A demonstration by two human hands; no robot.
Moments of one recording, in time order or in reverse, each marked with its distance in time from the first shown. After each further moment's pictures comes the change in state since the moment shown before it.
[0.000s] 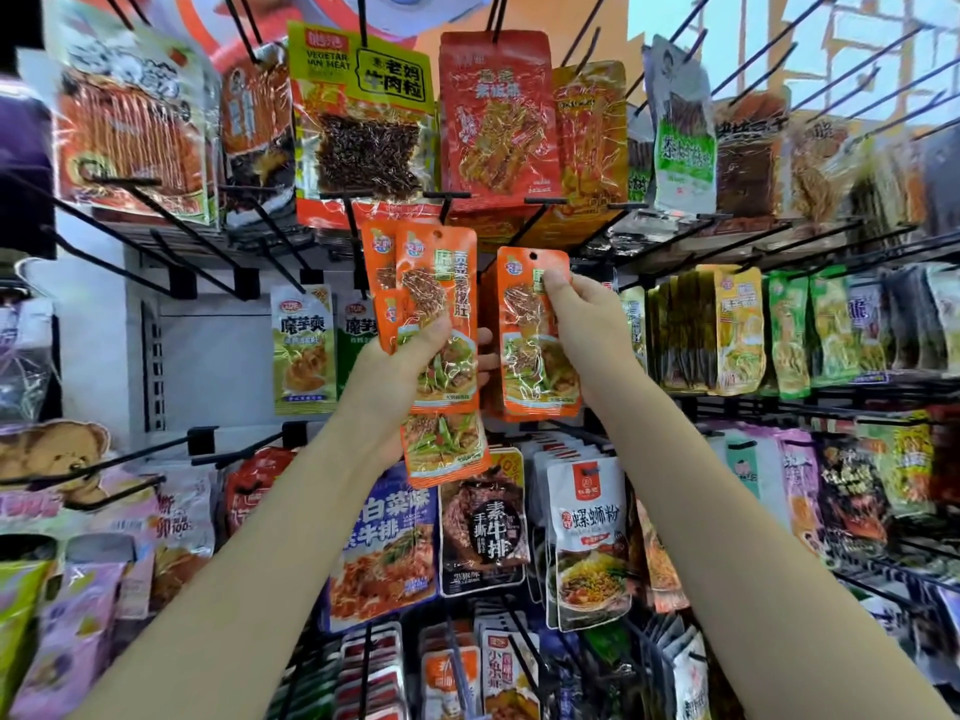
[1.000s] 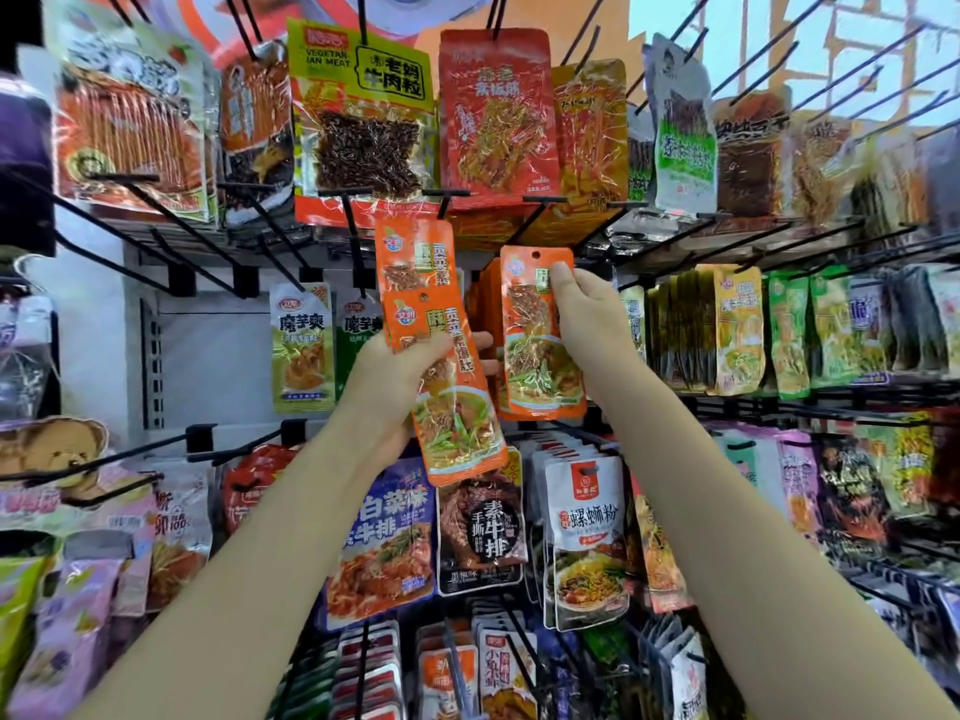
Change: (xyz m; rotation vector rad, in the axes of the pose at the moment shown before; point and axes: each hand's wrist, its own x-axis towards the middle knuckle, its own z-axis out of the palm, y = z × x) left_hand 0.004 -0.005 0.002 0.005 -0.056 0.028; right_hand 0.008 0.004 -0.005 -0.053 -0.034 -0.050
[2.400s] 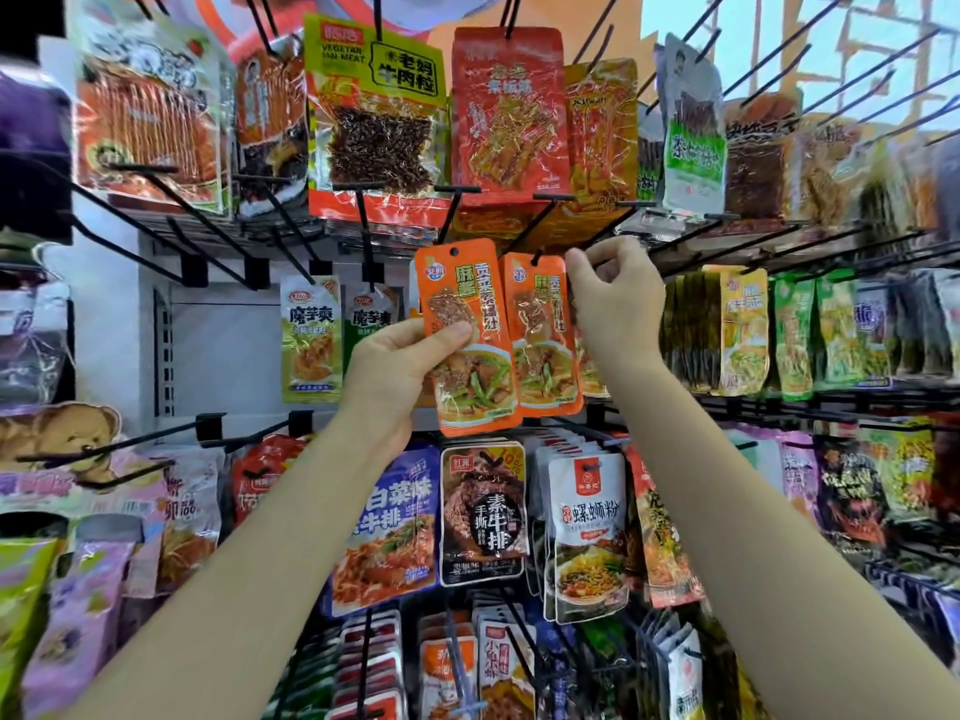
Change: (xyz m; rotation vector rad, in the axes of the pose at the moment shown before) left_hand -0.002 -0.003 -0.001 0.017 0.122 0.067; right_hand -0.001 -0.010 -0.009 -0.243 0.272 -0.265
